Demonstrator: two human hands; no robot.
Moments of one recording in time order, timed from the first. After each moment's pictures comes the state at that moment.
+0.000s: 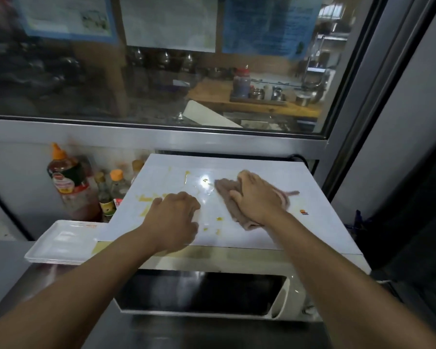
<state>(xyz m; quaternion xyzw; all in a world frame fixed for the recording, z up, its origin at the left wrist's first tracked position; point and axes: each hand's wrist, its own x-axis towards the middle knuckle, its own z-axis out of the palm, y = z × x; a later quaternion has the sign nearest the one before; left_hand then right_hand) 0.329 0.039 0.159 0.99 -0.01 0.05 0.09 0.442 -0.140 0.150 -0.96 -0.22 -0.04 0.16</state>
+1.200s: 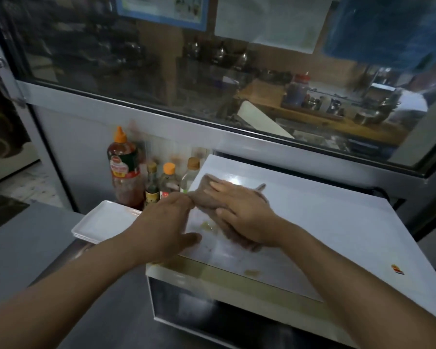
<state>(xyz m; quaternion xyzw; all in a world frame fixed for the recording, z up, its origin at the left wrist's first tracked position) 0.291 0.136 0.163 0.98 0.09 0.05 0.17 0.441 -0.006 0.143 -0.84 -0.53 -0.01 0.08</state>
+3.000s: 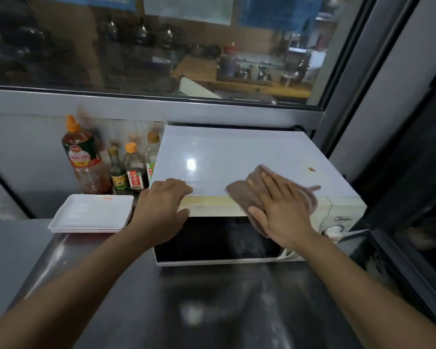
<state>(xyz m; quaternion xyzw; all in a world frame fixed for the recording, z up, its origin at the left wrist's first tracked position) 0.229 0.101 0.145 0.98 -0.01 0.08 0.17 0.294 -0.149 0.124 -0.97 -0.23 -0.10 -0.02</state>
